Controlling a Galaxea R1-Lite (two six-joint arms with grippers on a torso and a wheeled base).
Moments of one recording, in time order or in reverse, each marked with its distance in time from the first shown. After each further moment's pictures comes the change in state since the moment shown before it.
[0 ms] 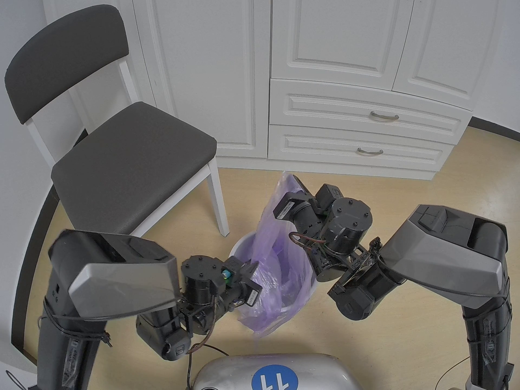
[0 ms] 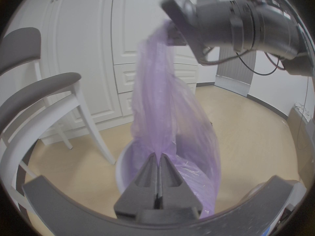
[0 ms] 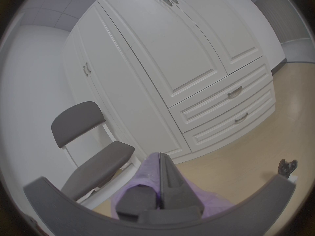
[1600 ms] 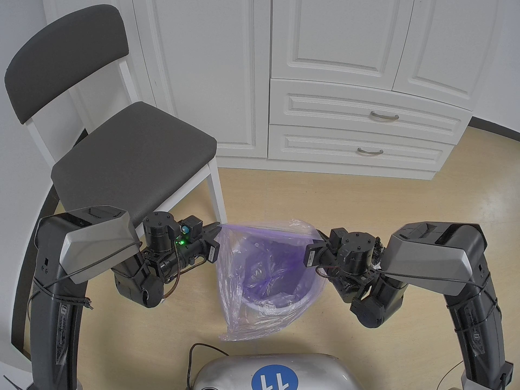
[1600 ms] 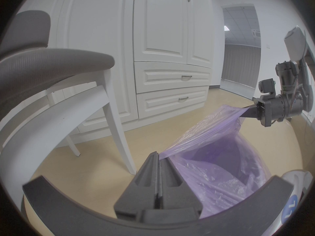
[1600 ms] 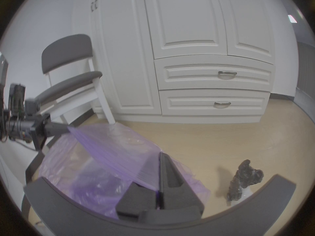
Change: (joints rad) left arm 0.332 0.047 -0.274 0.182 -0.293 0.050; right arm -0.176 0.159 0.161 0.053 0.125 -0.201
